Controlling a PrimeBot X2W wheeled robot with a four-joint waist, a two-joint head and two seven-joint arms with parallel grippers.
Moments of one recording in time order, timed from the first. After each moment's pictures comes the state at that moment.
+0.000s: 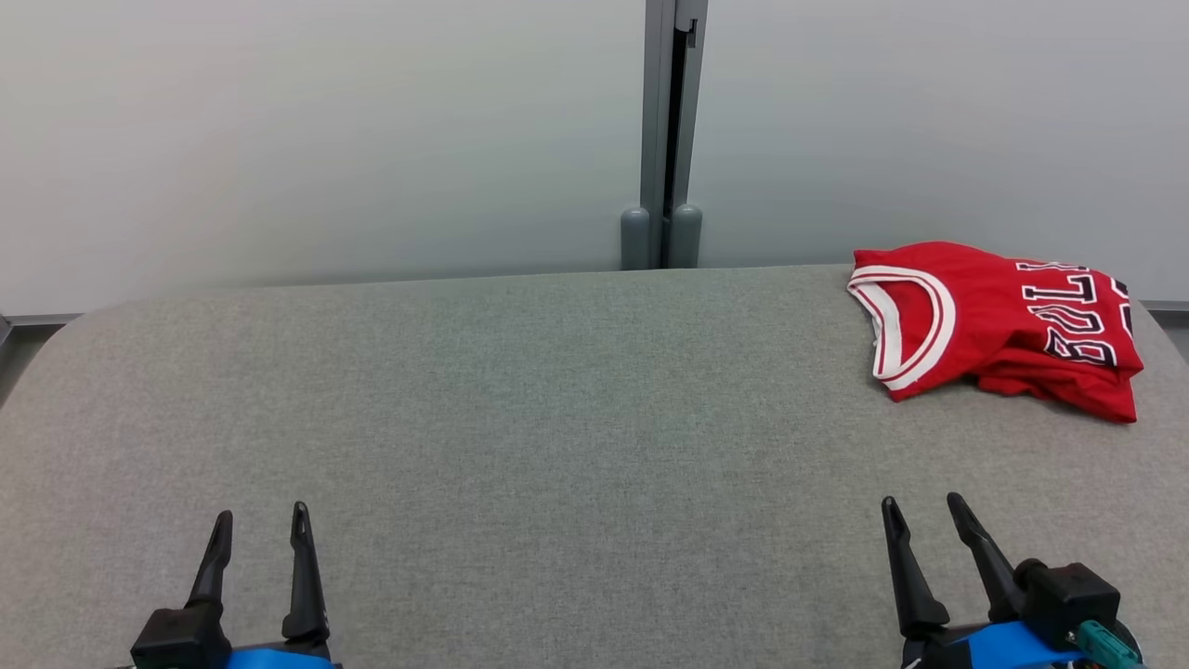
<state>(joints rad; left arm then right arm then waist) 0.05 0.05 0.08 0.26 -0.09 -0.09 -0.26 0.01 -0.05 0.01 0.27 0.17 0.13 -0.24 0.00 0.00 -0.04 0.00</state>
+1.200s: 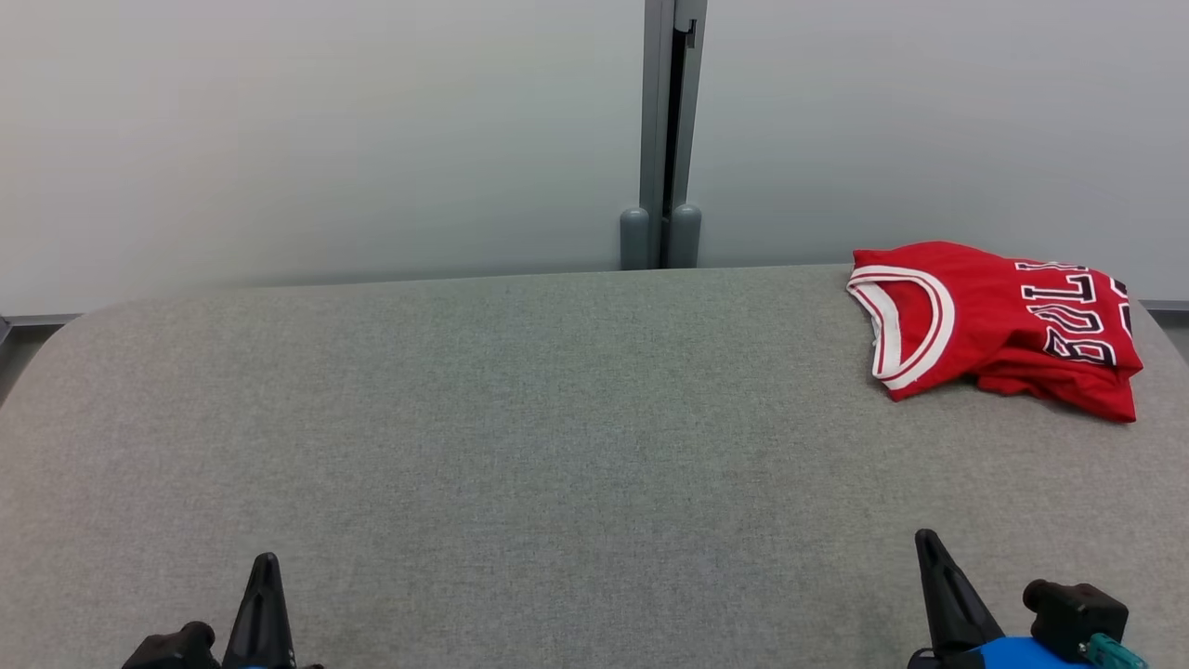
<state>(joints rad) 0.06 0.05 0.09 0.35 -0.21 -0.09 -0.21 0.02 -0.05 0.00 0.35 0.30 0.13 -0.20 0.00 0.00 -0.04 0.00</state>
